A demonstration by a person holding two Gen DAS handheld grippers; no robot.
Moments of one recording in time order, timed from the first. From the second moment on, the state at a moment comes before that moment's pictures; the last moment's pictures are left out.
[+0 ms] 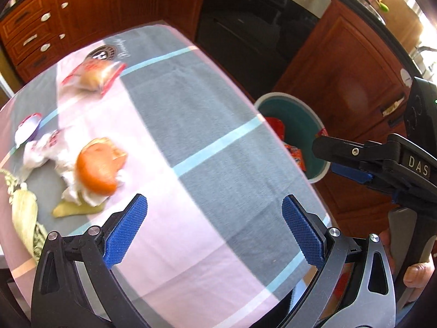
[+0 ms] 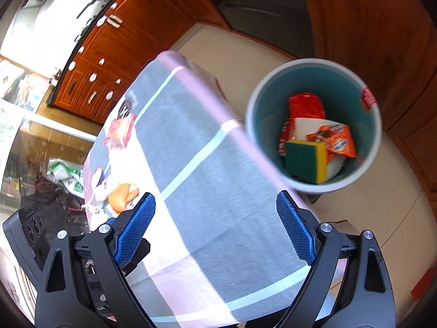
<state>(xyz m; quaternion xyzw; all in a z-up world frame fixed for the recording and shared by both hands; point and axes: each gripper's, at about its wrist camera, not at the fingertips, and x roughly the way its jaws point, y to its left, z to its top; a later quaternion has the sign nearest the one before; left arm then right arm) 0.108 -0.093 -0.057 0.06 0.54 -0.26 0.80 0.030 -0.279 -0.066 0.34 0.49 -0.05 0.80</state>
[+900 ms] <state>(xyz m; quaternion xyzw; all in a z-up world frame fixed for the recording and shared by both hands) 0.165 0.138 -0.092 -0.06 0.56 -0.11 0.82 0.159 -0.083 -0.095 0.25 0.56 0.08 0.78</state>
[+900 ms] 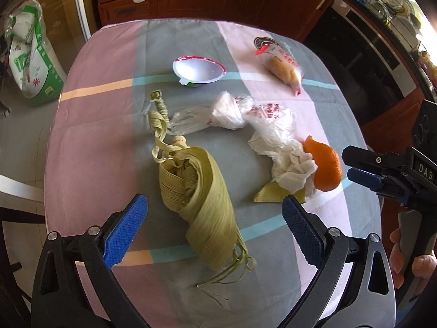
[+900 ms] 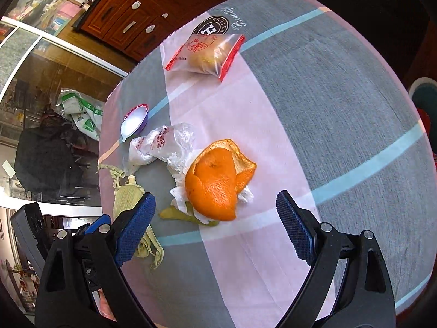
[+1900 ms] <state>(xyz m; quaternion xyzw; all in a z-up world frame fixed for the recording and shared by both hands) 0.190 0.148 -0.131 -0.06 0.58 -0.08 0.81 0.161 -0.090 -0.110 0.25 0.55 0.07 0.79</state>
